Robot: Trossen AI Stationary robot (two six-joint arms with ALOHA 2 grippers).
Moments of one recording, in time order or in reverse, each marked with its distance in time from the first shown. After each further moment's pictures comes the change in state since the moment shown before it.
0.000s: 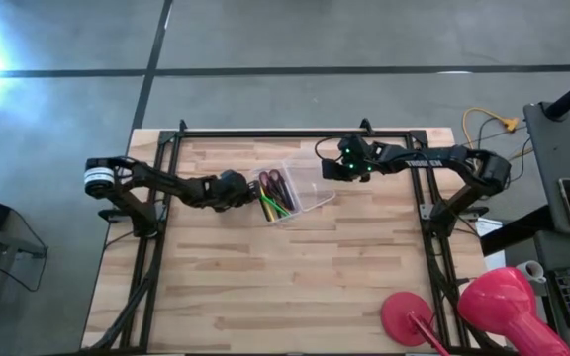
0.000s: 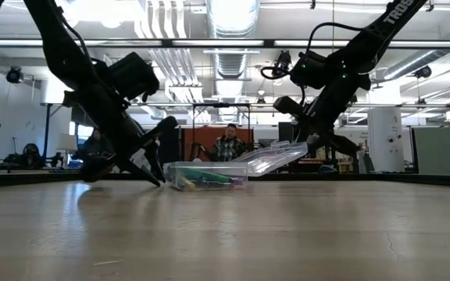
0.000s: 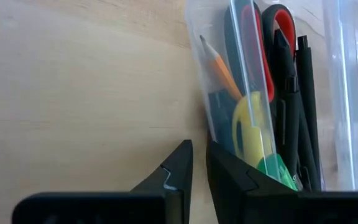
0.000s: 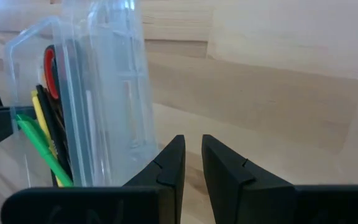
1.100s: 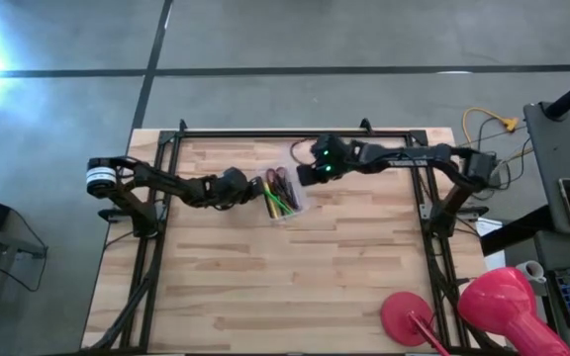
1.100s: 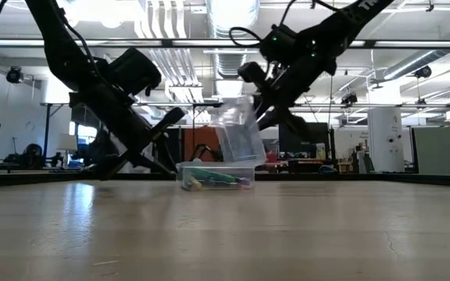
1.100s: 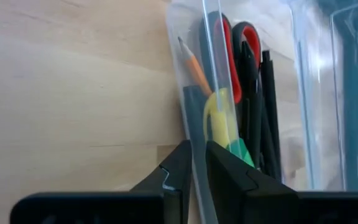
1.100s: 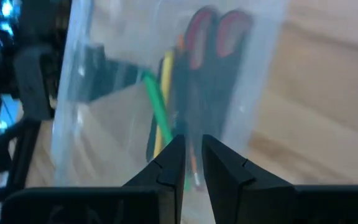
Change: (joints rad) left arm 0.001 0.010 0.003 0.131 -0.026 0.003; right arm 0.146 0.112 0.257 -0.001 -0.075 -0.093
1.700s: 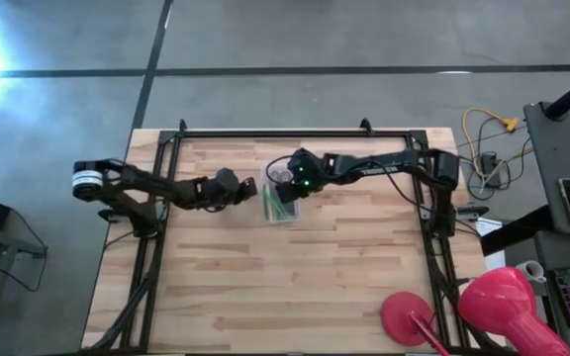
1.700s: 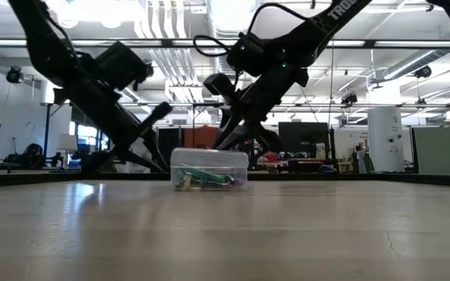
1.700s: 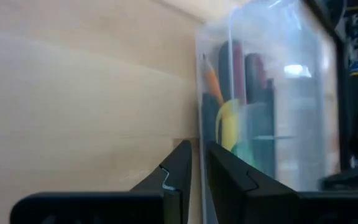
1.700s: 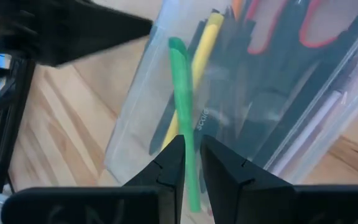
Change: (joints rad) left arm -0.009 -0.094 -0.071 -0.008 -0.021 0.001; right arm 0.125 0.248 0.189 0.006 -0.001 0.005
